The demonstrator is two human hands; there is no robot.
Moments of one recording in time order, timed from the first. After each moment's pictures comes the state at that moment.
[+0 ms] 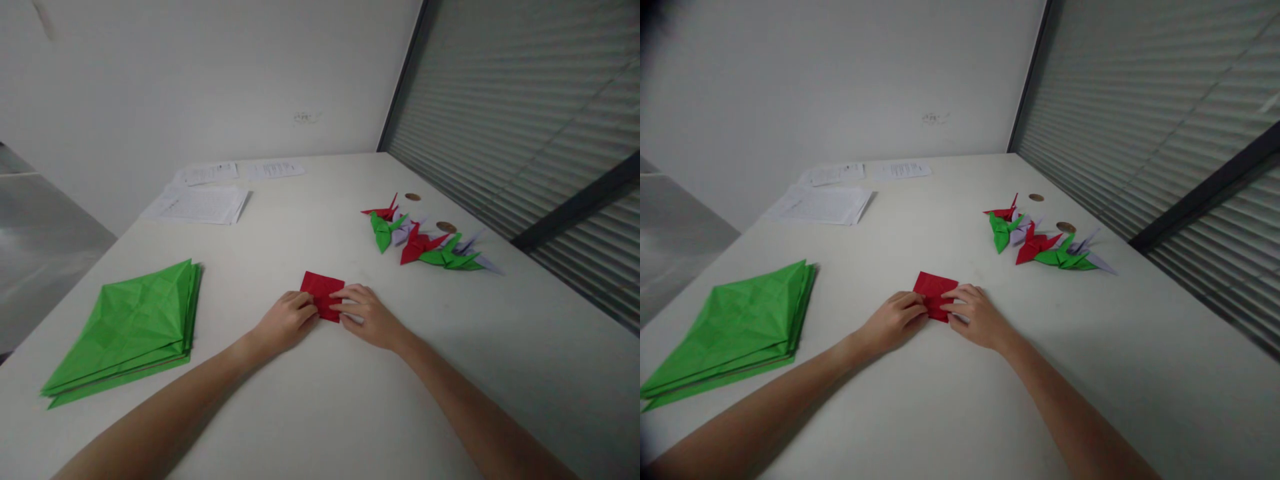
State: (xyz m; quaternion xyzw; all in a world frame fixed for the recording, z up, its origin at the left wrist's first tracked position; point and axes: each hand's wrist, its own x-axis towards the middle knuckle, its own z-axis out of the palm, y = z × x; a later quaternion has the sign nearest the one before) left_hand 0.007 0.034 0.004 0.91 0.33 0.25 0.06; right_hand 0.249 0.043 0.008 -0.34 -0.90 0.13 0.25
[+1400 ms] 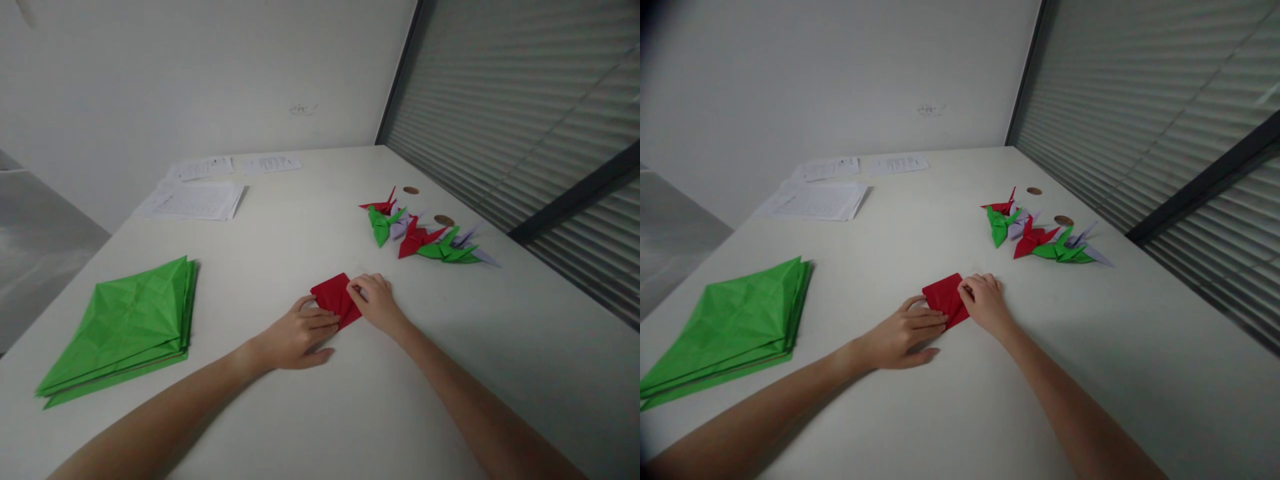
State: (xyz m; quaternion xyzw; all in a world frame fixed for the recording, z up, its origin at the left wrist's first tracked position) left_hand 0.021 0.012 0.010 0.95 0.20 0.21 0.12; right_hand 0.251 0.052 -0.001 -0.57 -0.78 0.11 0.24
